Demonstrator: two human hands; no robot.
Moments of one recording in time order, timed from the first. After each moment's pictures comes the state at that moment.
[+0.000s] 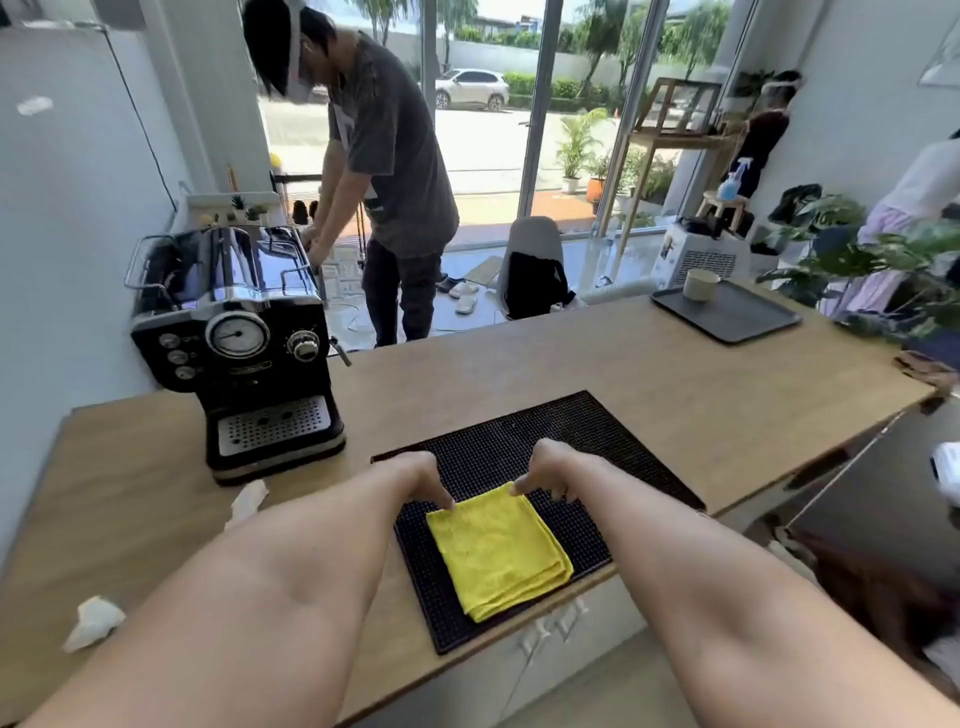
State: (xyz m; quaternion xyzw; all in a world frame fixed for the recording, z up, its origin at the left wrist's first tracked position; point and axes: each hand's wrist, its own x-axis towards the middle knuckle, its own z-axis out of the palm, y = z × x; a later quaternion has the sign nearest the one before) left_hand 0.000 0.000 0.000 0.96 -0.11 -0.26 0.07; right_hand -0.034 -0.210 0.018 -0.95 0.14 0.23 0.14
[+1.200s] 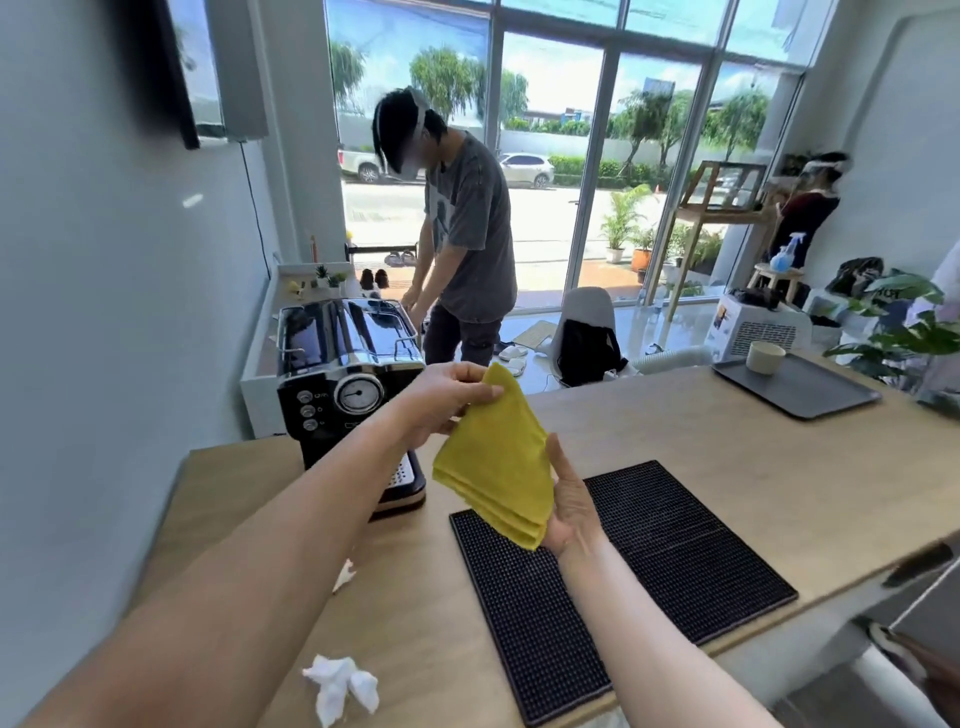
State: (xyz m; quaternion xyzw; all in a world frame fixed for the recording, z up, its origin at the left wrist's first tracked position) left_hand -0.007 0.094 0.184 0.73 -0.12 -0.17 0.65; right_hand -0.062 -0.080 0.073 -0.24 0.02 0.19 0.95
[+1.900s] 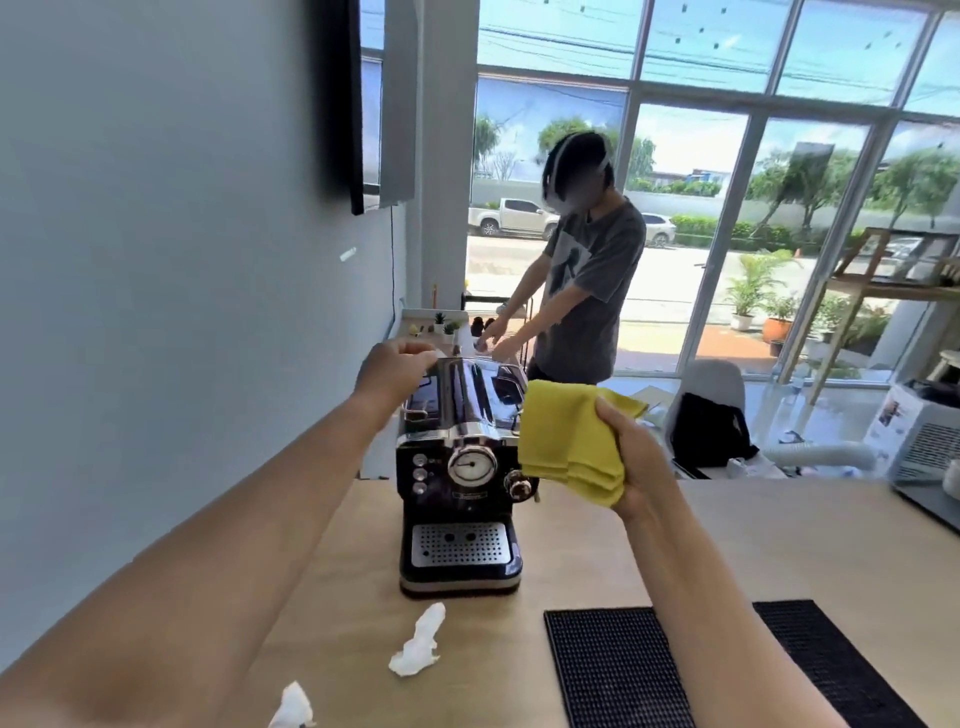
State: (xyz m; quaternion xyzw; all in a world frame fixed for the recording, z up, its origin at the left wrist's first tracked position) left_hand 0.059 0.257 0.239 0.81 0.07 0.20 0.55; right_hand 0.034 -0.008 0.199 -0.45 0.01 0.11 0.89
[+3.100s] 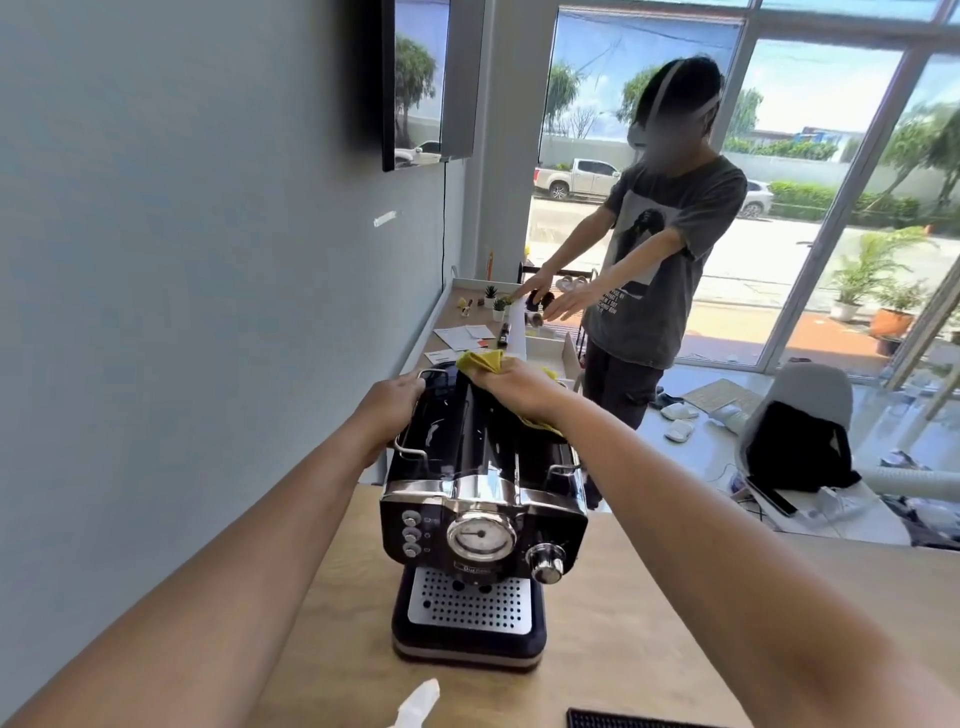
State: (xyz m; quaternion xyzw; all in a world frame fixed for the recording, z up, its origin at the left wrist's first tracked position) left_hand 0.170 0.301 0.165 0.78 0.14 0.12 0.59; right_hand 0.245 0.129 0.207 -0.91 -0.27 0.09 0.29
